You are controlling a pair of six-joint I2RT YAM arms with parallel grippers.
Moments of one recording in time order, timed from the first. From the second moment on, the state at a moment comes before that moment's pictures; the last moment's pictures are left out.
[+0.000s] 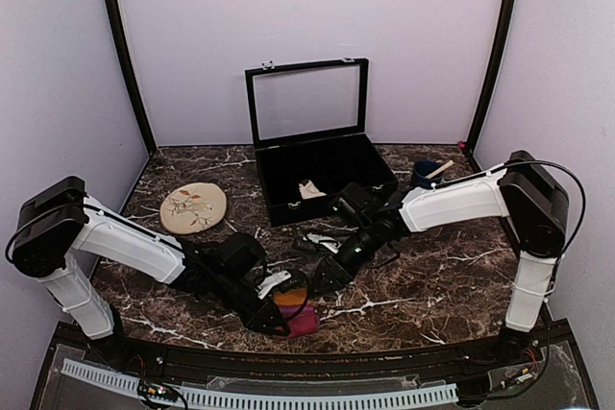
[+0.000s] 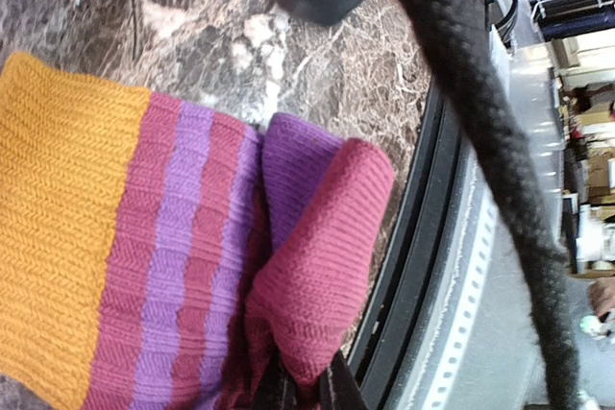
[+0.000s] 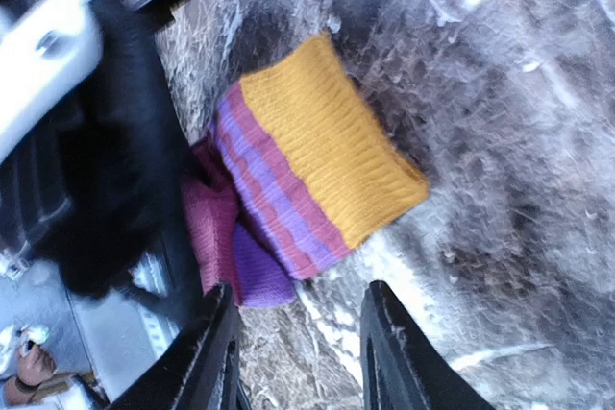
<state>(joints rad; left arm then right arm) -1.03 1.63 0.67 -0.04 0.59 -0.31 0.91 1.90 1.17 -0.42 -0.73 0.04</state>
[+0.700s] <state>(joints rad) -0.91 1.78 0.78 -0.10 0.94 -0.39 1.13 1.59 0.87 -0.20 -0.32 -0.04</state>
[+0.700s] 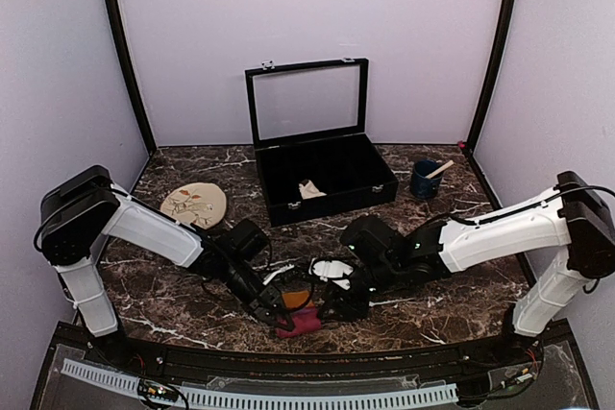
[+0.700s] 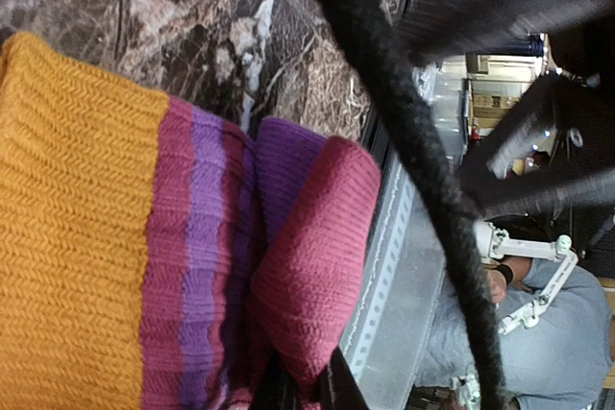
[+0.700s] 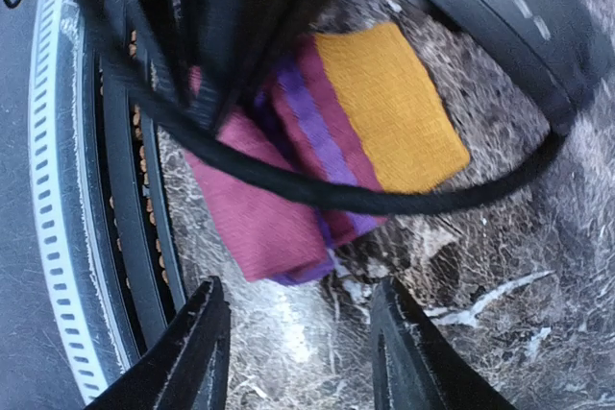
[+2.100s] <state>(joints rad) -0.86 1.90 0.82 -0.16 1.15 -0.35 1.38 1.73 0.99 -0.29 -0.07 -0.29</state>
